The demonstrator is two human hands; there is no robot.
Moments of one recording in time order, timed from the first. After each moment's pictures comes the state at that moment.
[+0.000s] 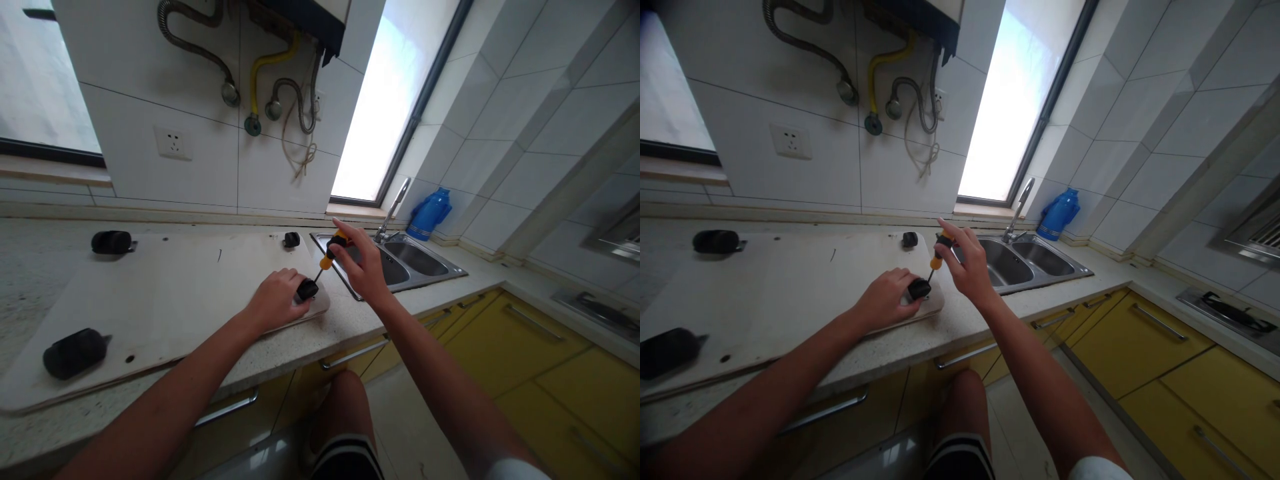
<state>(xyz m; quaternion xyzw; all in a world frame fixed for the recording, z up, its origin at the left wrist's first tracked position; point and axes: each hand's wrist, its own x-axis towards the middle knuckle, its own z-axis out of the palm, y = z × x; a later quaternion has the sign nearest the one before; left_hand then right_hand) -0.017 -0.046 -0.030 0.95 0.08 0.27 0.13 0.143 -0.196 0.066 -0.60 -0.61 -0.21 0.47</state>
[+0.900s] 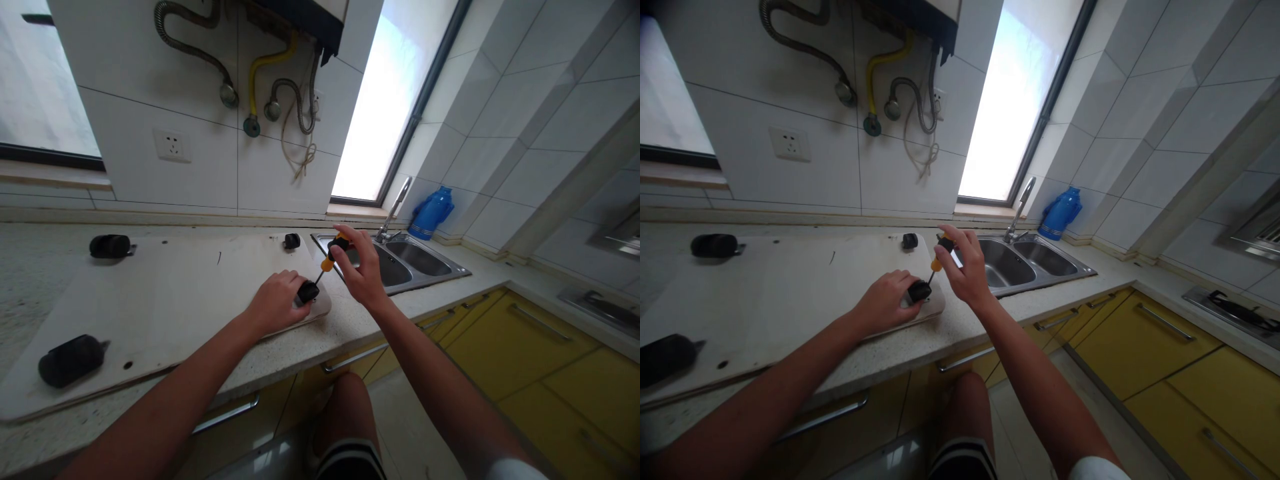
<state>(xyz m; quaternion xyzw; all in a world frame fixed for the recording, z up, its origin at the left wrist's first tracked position) -0.018 -0.046 -0.027 0.95 0.08 0.27 0.13 0.143 -0.190 0.055 -0.60 -0.58 -0.18 0.52</state>
